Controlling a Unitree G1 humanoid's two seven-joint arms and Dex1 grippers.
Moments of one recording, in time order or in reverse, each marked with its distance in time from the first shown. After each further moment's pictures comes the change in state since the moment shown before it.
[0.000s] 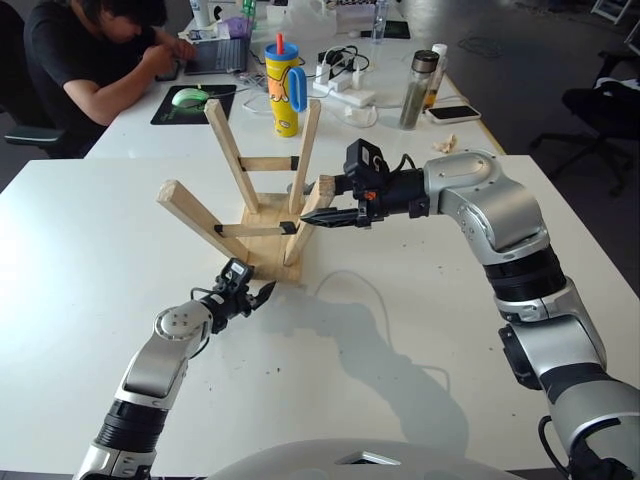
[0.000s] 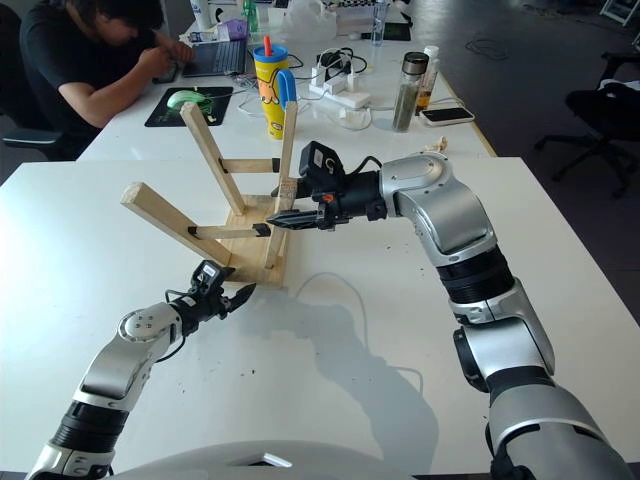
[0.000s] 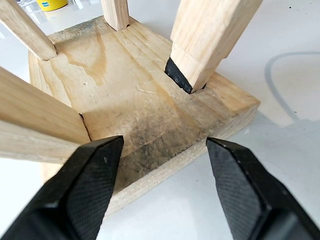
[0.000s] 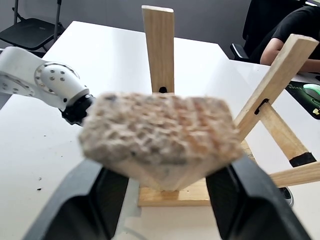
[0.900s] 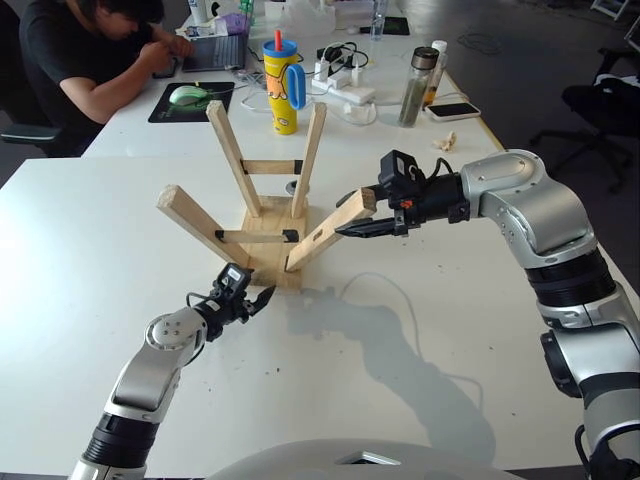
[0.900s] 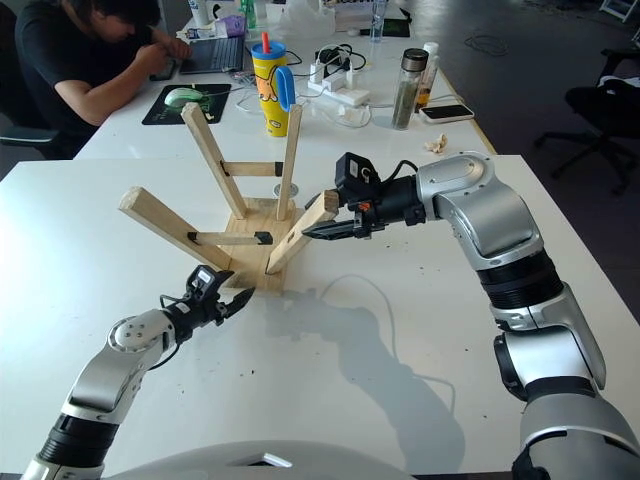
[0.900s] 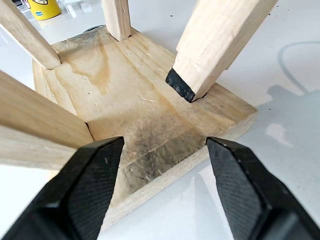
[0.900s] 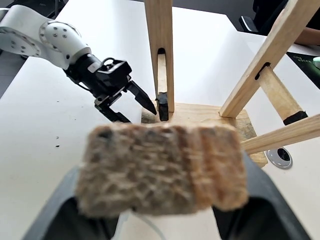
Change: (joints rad) left arm 0.040 0.040 0.013 -0.076 -0.018 -0.022 -0.018; right arm 0.037 -0.213 0.004 -0.053 0.054 -0.006 0.080
